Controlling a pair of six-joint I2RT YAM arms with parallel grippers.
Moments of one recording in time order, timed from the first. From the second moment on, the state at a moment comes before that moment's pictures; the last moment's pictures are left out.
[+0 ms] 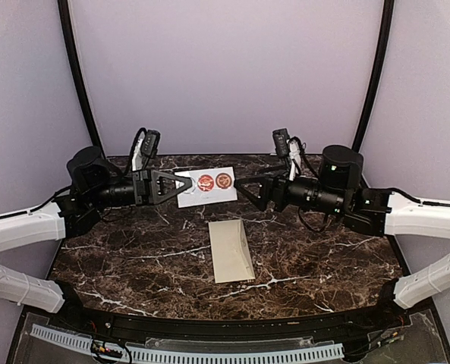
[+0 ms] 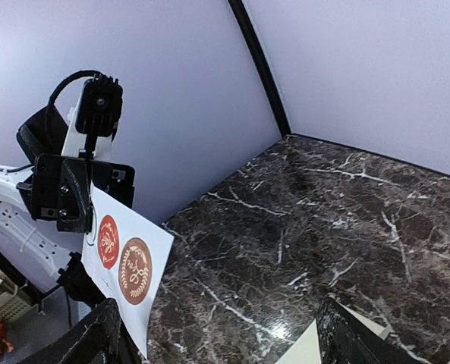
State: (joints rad) left arm -0.69 1.13 0.74 0.45 0.73 -0.79; right arm 0.99 1.22 0.90 0.22 -0.08 0.32
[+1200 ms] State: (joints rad) left arm -0.84 1.15 0.71 0.59 0.69 -0.71; right arm 0.97 1.33 0.74 0.90 -0.41 0.86
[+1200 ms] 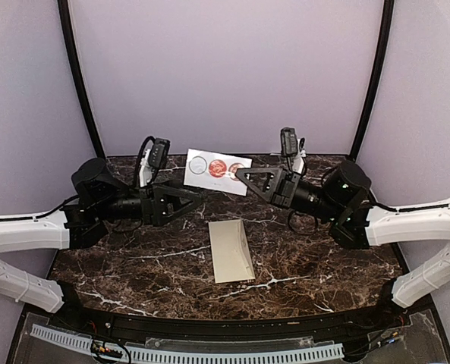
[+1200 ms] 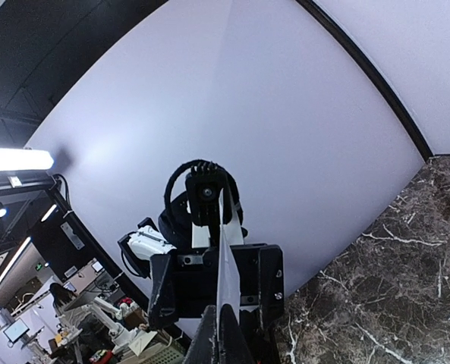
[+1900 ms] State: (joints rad) left arm -0.87 1.25 0.66 0.92 0.45 -0.75; right arm 1.00 1.34 0.74 1.01 -0.36 0.90
